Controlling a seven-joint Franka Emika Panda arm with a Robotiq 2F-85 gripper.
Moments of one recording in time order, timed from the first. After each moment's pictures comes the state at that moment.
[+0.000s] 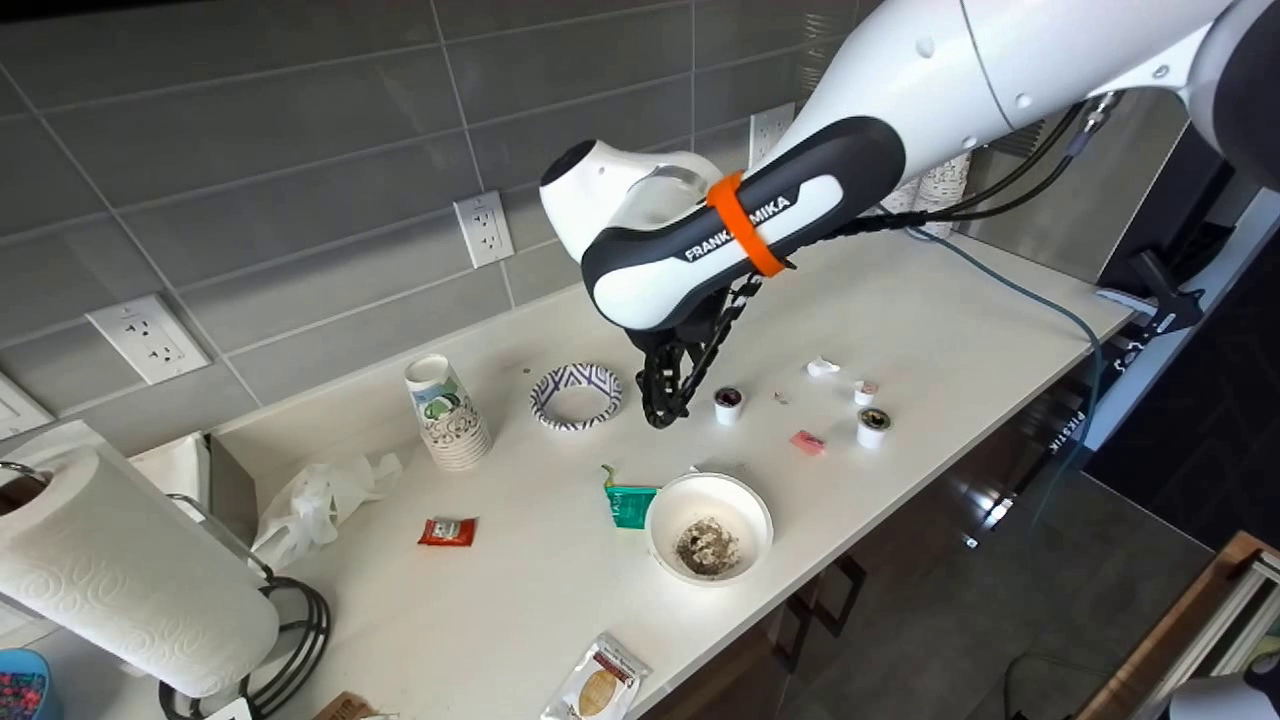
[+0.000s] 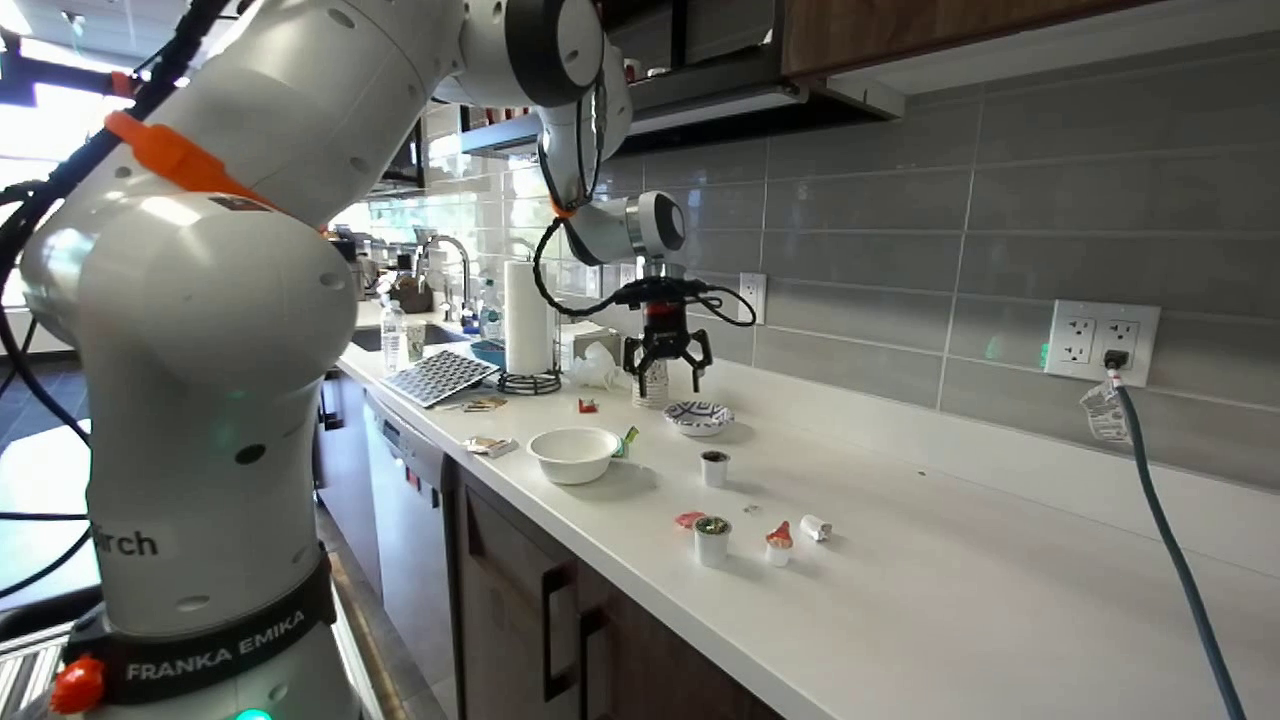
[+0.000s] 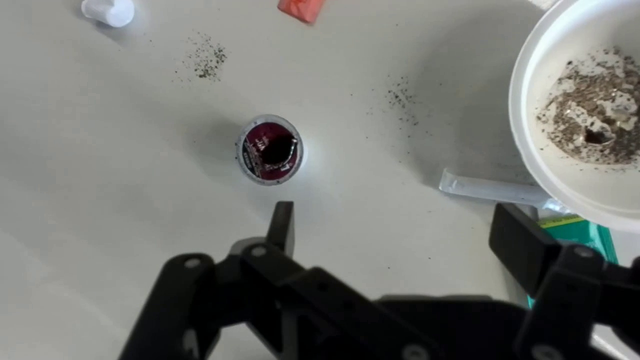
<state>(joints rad) 0.31 0.61 0.15 -1.56 -0.36 1.88 -0.04</state>
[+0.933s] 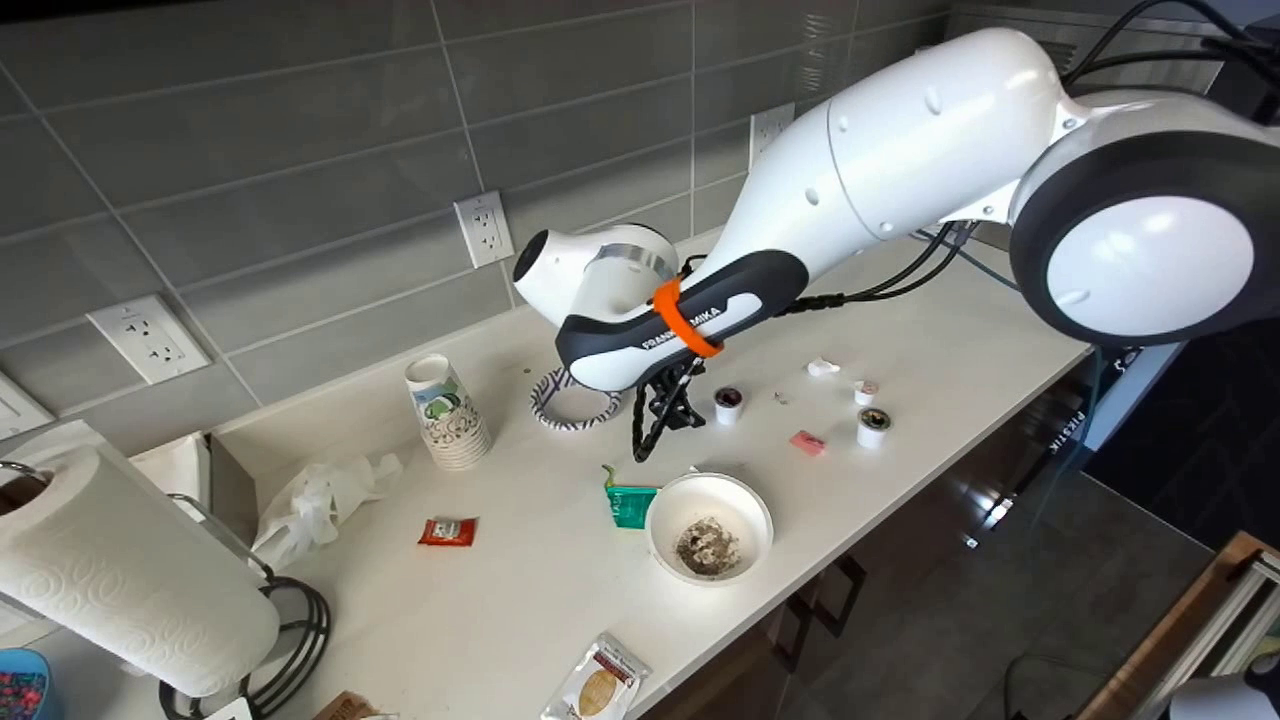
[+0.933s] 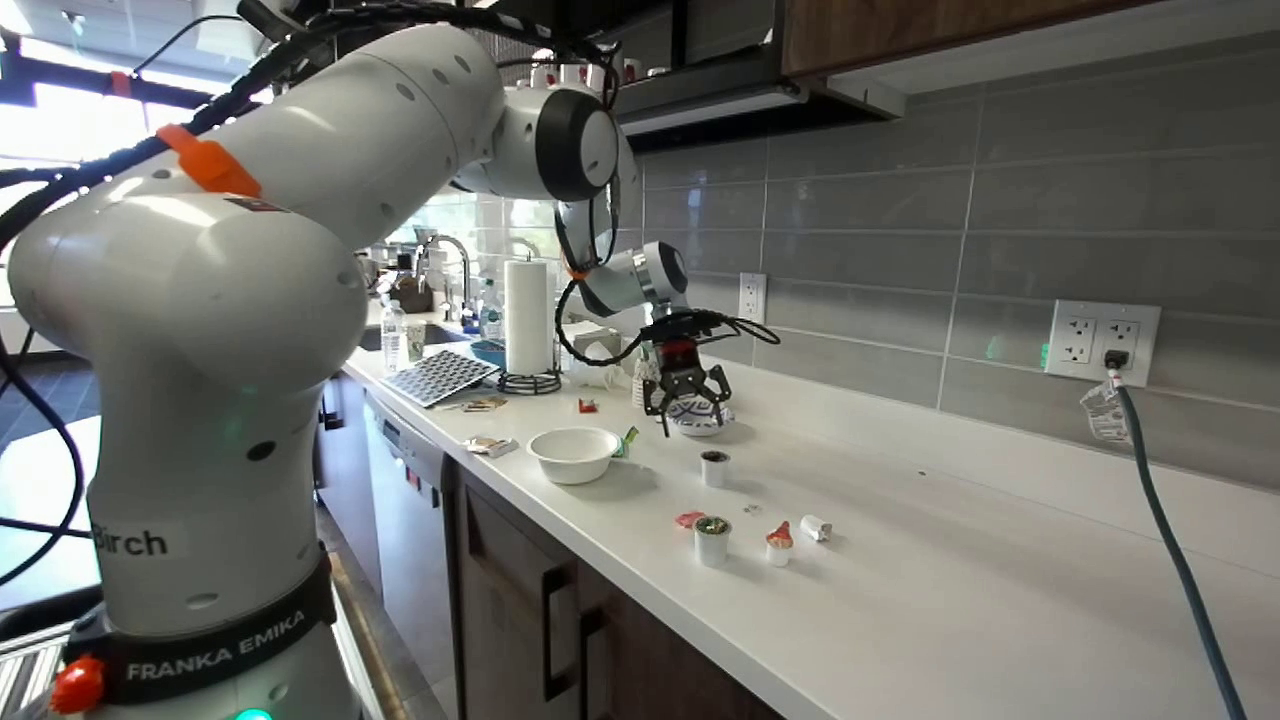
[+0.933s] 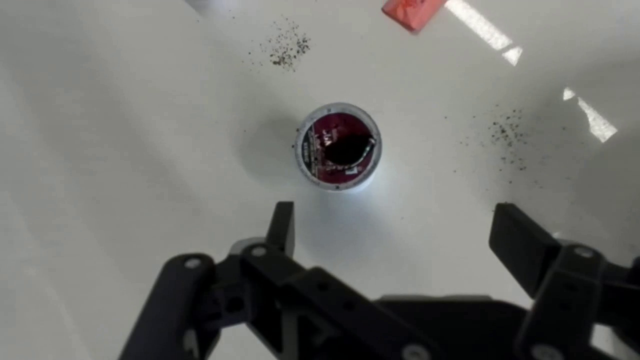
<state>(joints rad) 0.39 0.90 0.09 -1.26 -0.53 1.68 -0.23</state>
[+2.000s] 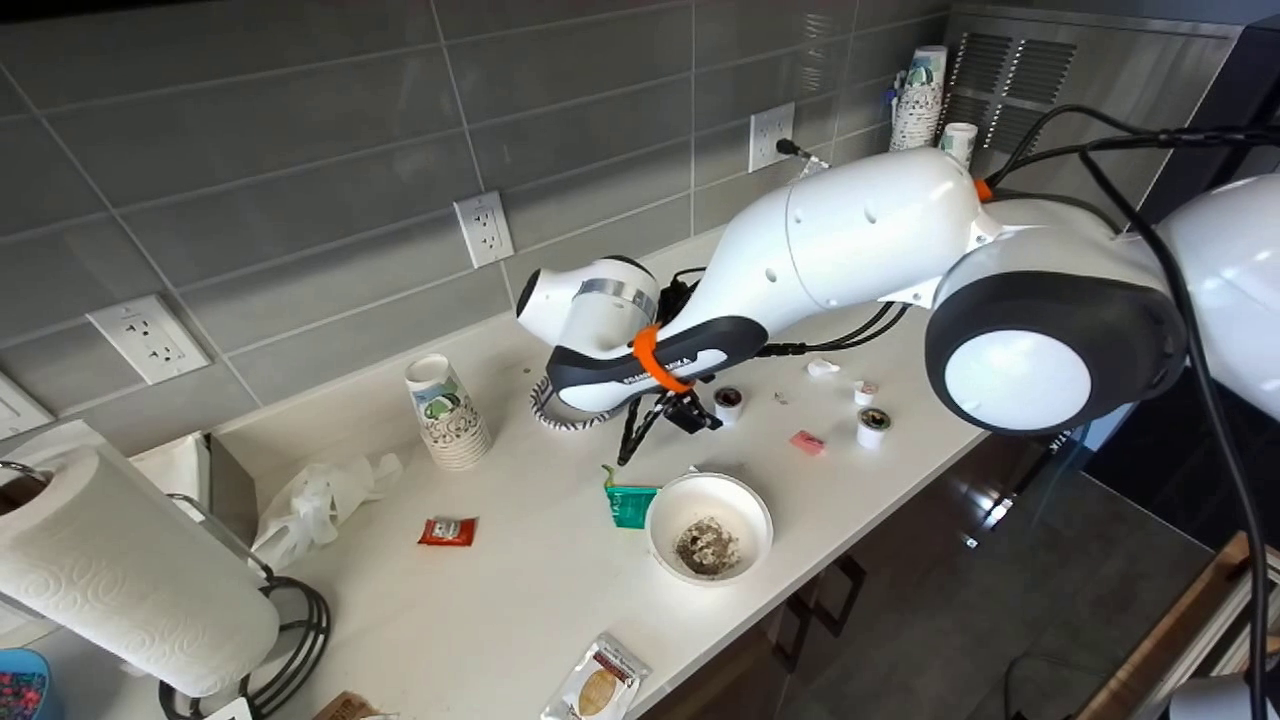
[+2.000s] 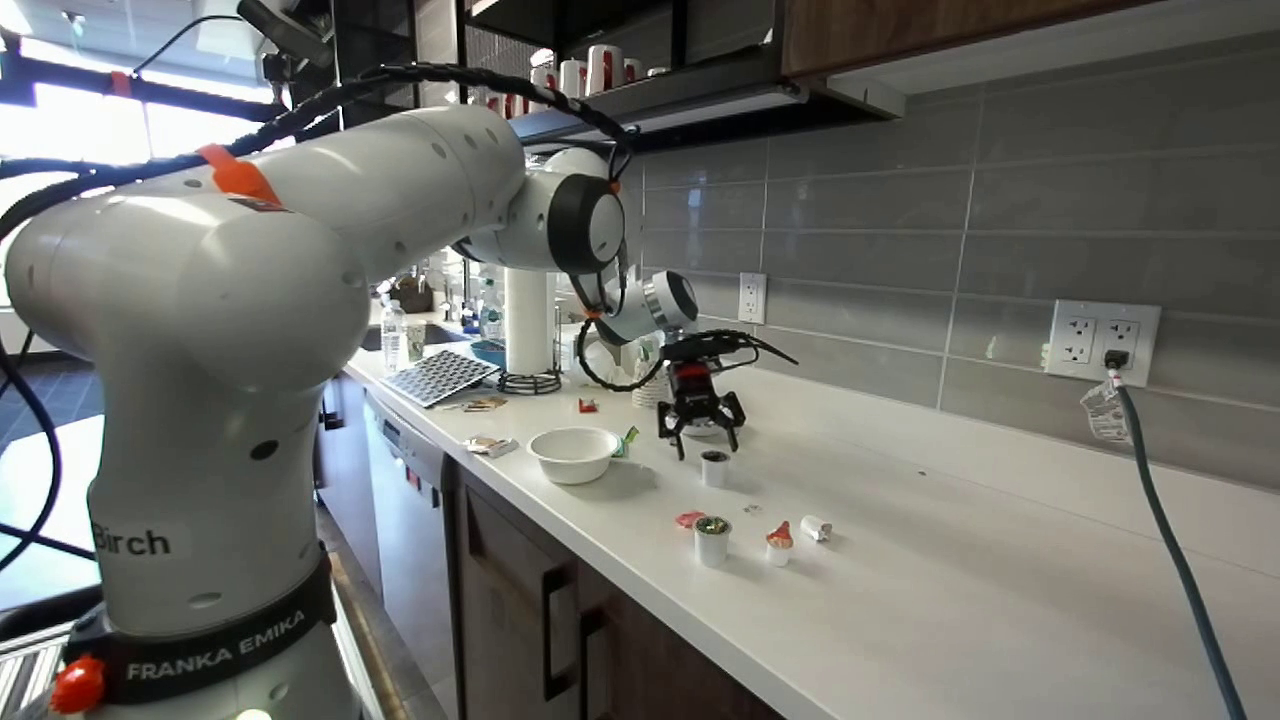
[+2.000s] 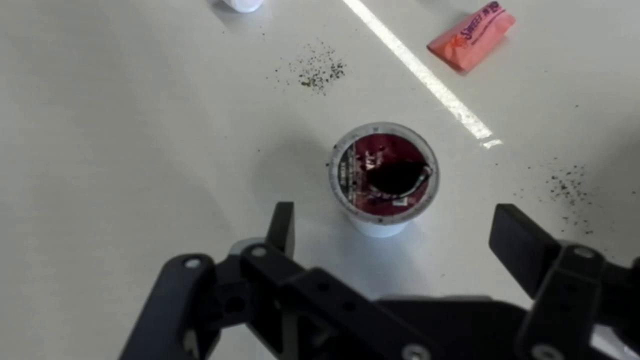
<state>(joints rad) 0.41 1.14 0.05 -0.95 -0.57 1.46 -0.44</state>
